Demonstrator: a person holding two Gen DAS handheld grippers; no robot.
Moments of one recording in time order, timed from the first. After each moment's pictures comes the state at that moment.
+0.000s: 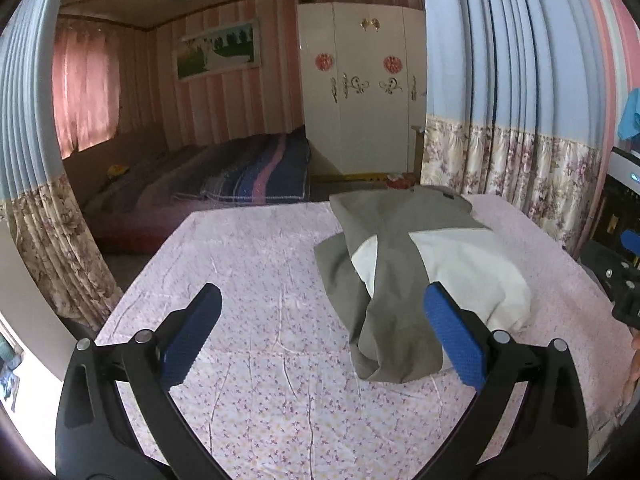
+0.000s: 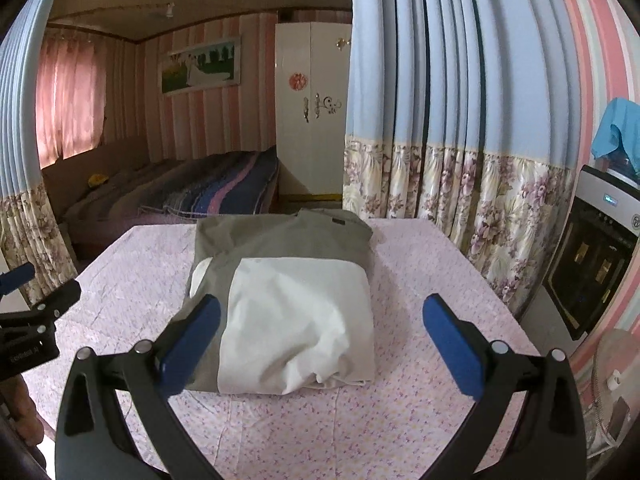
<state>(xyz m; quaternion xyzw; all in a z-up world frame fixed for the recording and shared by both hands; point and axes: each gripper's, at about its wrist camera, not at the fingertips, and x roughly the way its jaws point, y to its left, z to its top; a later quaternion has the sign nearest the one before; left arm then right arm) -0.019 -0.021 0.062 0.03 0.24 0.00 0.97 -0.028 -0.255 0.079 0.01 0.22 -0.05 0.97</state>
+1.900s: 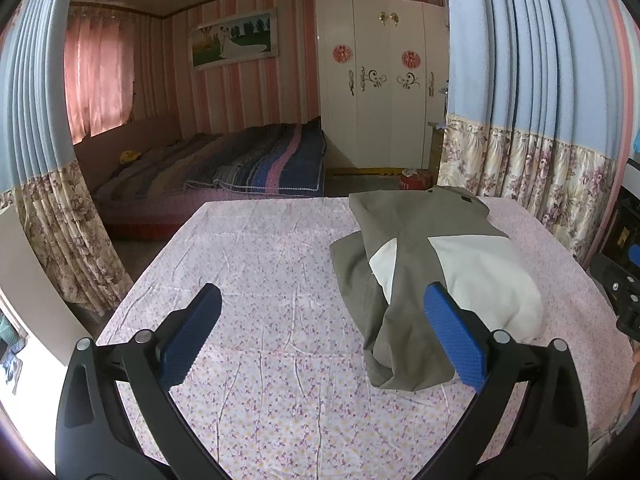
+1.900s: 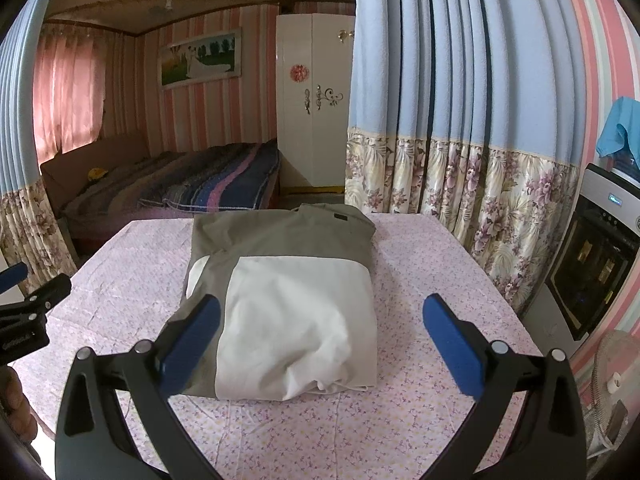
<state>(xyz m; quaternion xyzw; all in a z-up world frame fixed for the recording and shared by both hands) -0.003 -0.002 0.063 0.02 0.25 0.02 0.97 -0.015 -0.263 0.078 0.01 0.24 -0.04 0.97</state>
